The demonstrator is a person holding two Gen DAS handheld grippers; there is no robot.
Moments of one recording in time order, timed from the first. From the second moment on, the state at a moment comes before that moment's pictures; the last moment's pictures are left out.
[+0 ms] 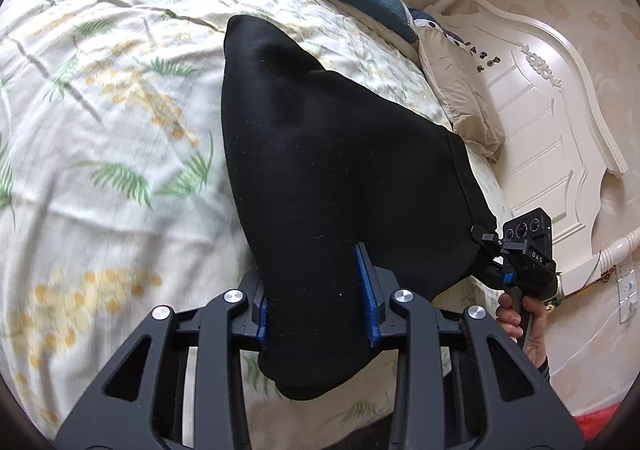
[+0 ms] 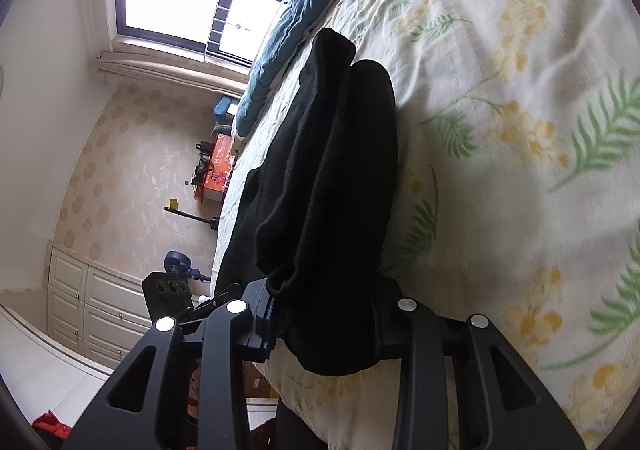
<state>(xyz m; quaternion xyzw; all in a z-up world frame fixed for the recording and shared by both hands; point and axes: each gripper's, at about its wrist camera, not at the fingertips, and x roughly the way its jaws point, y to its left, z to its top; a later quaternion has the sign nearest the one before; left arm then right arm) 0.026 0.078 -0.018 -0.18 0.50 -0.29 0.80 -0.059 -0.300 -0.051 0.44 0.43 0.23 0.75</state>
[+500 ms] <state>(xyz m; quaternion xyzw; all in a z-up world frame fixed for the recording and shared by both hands) 0.025 0.087 -0.026 -0.20 0.49 -0.30 0.79 -0.063 -0.309 -0.069 0.46 0.42 0.24 0.75</state>
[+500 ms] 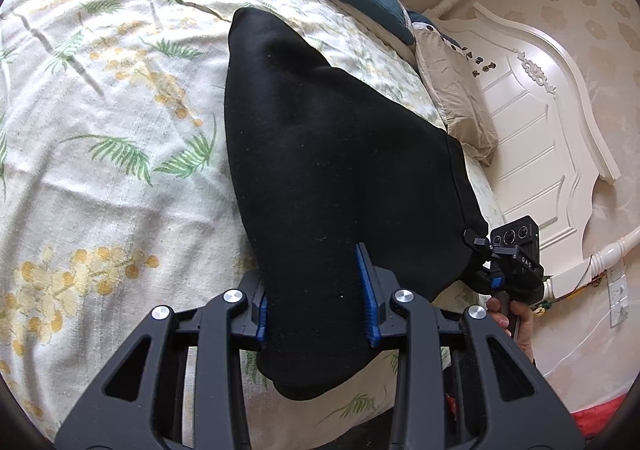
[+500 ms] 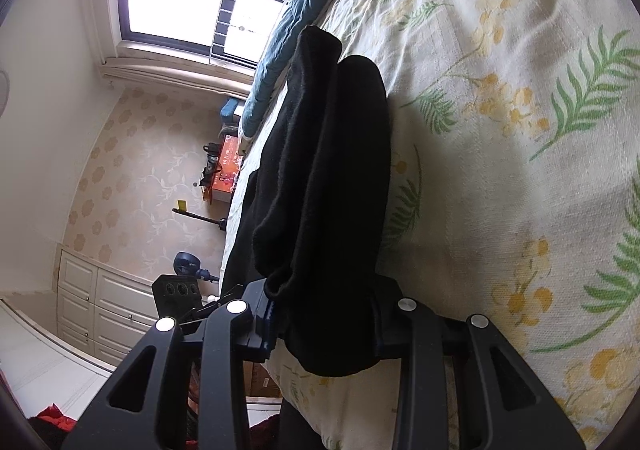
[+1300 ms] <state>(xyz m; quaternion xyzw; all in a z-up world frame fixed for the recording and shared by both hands) 0.026 0.099 -0.039 -0.24 0.50 -0.30 0.78 -0.074 -0.322 -0.080 0.50 0.39 0.25 0.73</state>
